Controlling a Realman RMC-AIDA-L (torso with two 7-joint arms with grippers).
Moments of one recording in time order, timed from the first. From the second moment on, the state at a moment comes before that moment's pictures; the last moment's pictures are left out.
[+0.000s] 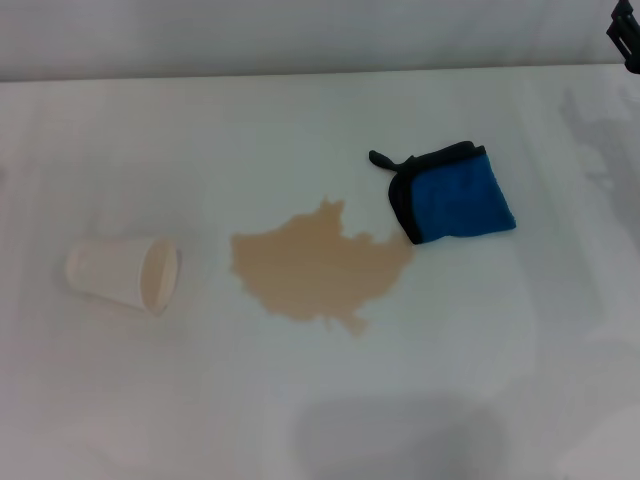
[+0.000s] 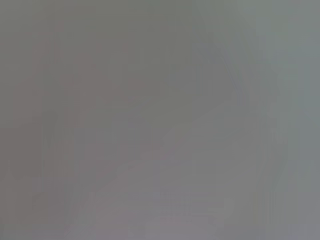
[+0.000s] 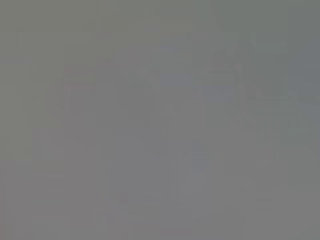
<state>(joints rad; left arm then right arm) -0.47 -2.07 1.03 0.18 -2.85 -1.04 2.43 0.48 2.02 -1.43 -0.18 0.18 -0.96 0.31</state>
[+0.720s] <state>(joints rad) -0.47 -2.07 1.04 0.18 -2.82 -1.05 2.43 0.47 2.03 -1.44 -0.19 0.17 -0.97 0.32</state>
